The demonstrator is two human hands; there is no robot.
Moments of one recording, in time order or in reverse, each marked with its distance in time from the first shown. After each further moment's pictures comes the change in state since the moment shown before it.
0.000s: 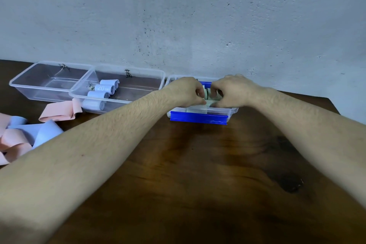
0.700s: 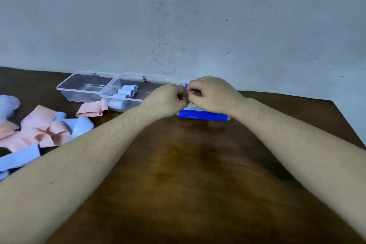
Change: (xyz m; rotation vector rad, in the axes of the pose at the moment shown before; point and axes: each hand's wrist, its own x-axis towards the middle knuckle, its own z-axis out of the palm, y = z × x) left_hand -0.101 0.004 -0.022 -0.053 0.202 -0.152; right_hand -0.047 -0.089 -0.039 0.412 0.369 -0.156
